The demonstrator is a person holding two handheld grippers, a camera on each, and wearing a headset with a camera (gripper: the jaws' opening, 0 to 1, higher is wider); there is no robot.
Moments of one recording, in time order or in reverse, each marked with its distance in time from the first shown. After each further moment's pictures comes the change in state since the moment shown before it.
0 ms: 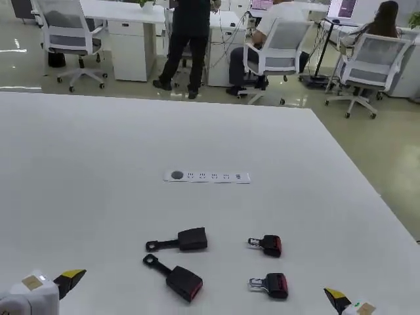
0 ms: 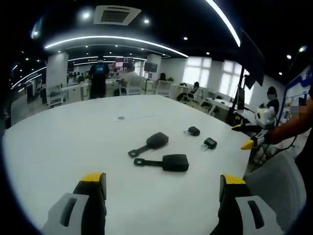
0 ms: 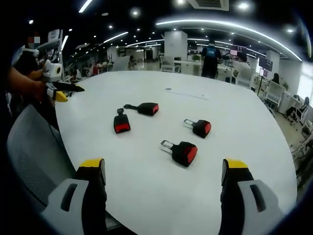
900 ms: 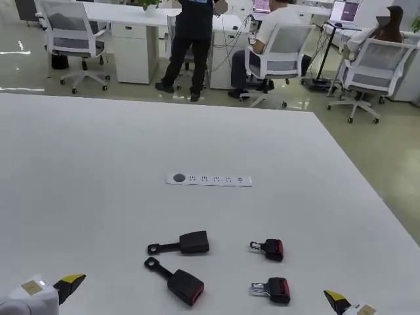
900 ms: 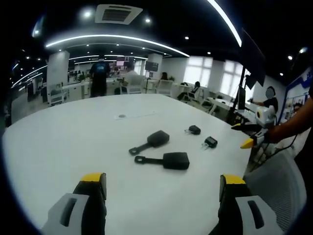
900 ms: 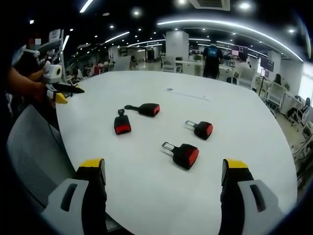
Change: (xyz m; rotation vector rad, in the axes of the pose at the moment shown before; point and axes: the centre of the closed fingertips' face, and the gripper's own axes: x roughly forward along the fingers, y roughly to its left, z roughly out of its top) left arm -0.002 -0.002 -0.005 -0.015 0.001 0.008; right arm 0.001 0.007 0.001 0.006 0.004 0.012
